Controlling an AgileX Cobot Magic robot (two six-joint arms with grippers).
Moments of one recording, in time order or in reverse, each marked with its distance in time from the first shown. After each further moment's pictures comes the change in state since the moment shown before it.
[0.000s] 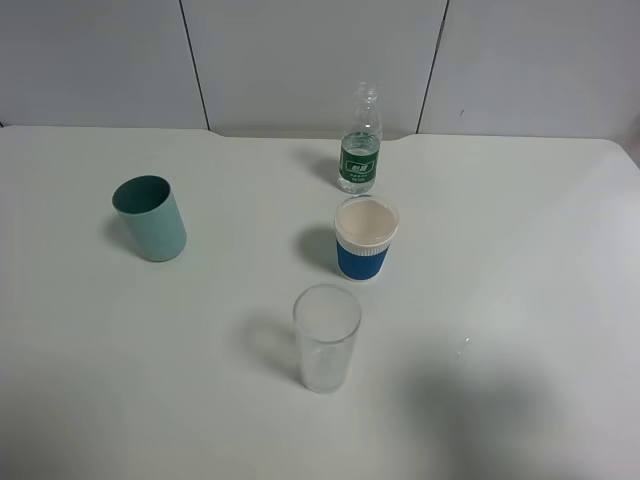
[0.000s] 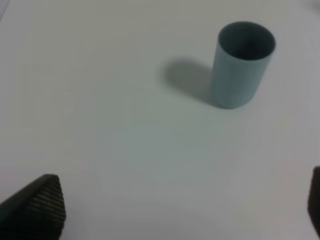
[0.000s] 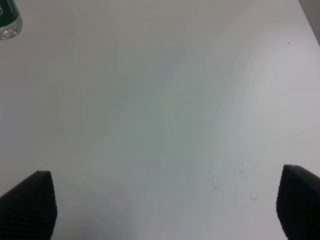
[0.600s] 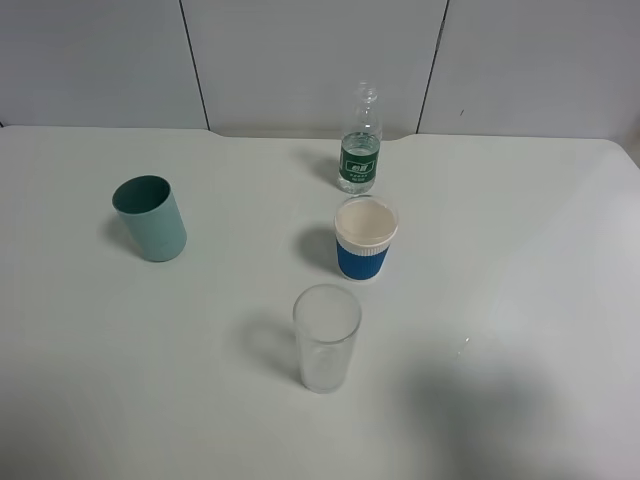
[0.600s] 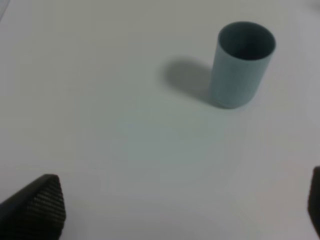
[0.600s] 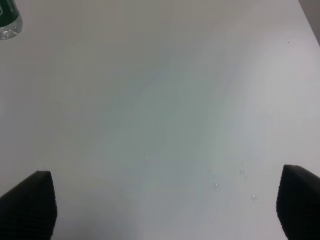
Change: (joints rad) left arm 0.000 0.000 0.000 0.000 0.000 0.000; right arm 0.000 0.000 0.000 0.000 0.000 0.000
